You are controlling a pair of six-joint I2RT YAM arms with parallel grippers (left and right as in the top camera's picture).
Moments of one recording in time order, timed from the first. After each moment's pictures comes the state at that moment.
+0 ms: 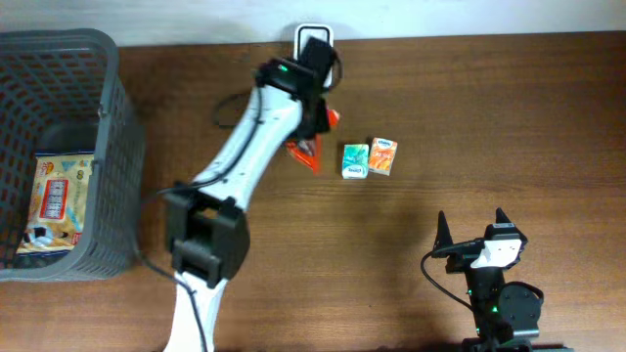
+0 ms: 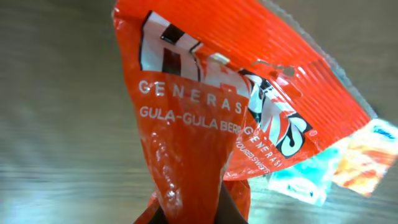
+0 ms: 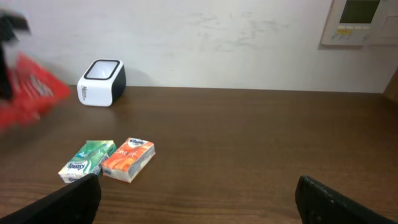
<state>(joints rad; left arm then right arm) -0.48 2.24 2.16 -1.23 -0.10 -0.60 0.02 0.01 0.01 -0.08 0.00 -0.01</state>
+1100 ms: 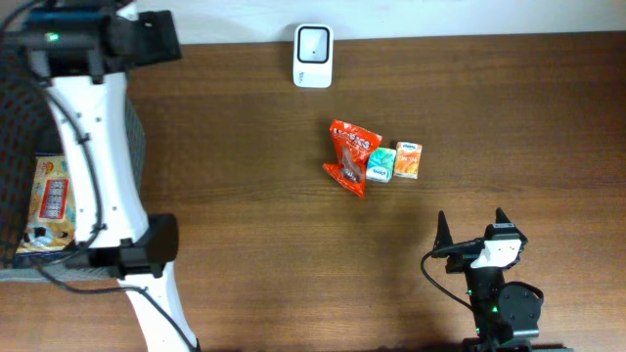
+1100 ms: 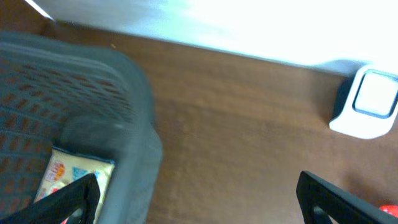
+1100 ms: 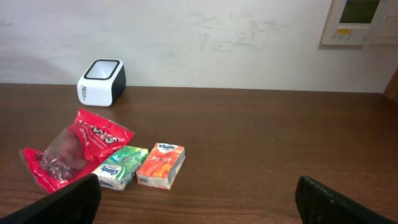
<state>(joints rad) 0.01 2.20 2.91 -1.58 -0.17 -0.15 0.02 0.01 0.01 -0.08 0.00 -0.01</state>
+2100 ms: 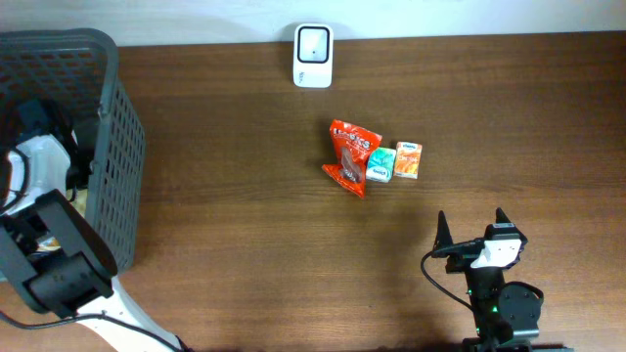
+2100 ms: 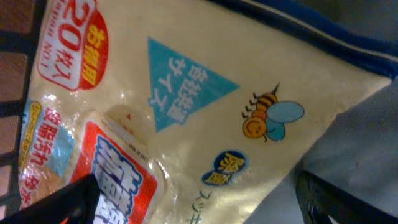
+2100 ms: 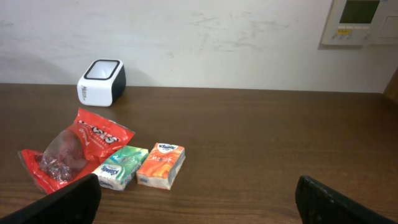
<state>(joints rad) 0.49 2.10 1.58 -0.78 -0.28 0.10 0.02 0.01 0.01 -0.08 0.00 -0.01</state>
